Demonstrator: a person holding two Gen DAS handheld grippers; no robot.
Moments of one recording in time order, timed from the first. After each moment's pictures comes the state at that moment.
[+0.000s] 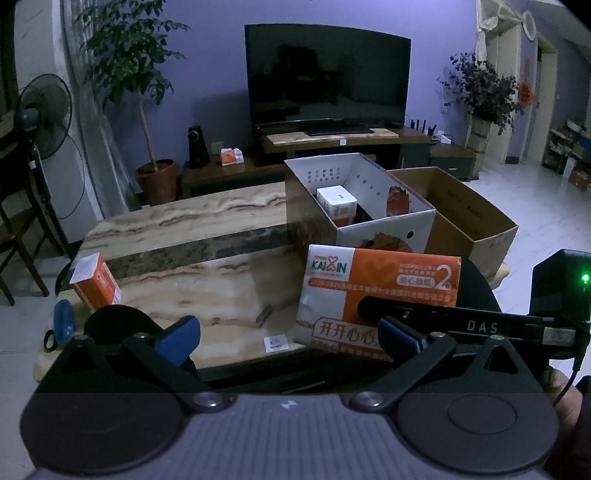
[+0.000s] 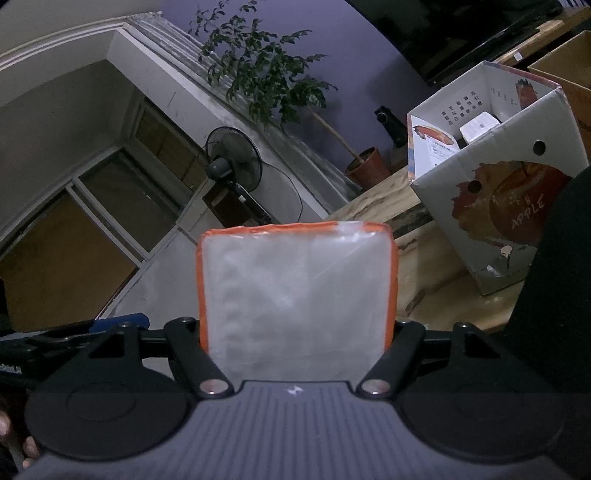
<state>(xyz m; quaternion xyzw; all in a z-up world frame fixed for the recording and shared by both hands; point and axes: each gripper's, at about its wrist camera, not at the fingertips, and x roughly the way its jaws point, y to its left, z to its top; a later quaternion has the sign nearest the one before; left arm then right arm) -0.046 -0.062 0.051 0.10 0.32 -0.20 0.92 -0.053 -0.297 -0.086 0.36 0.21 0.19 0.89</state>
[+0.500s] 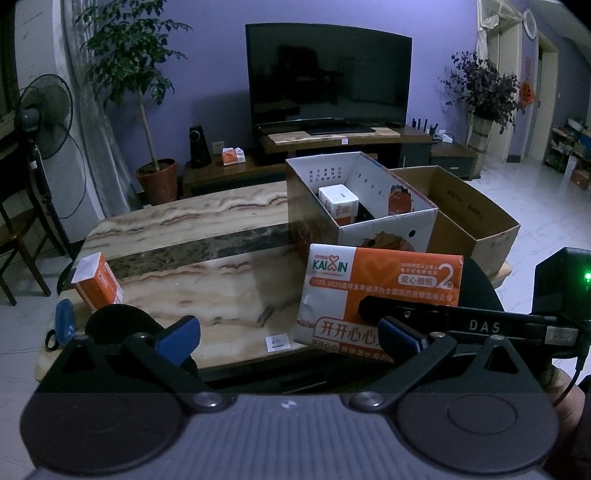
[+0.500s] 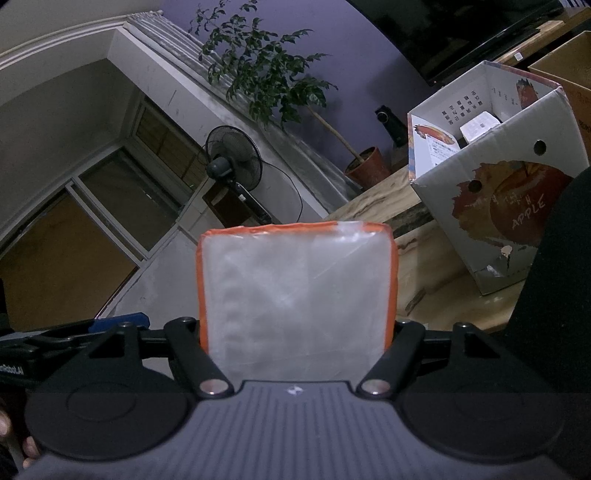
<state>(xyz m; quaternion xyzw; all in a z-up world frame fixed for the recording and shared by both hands) -0.045 -0.063 0.050 0.10 0.32 -0.19 0.92 -0.053 -0.297 -0.086 0.36 0.21 0.19 0.89</state>
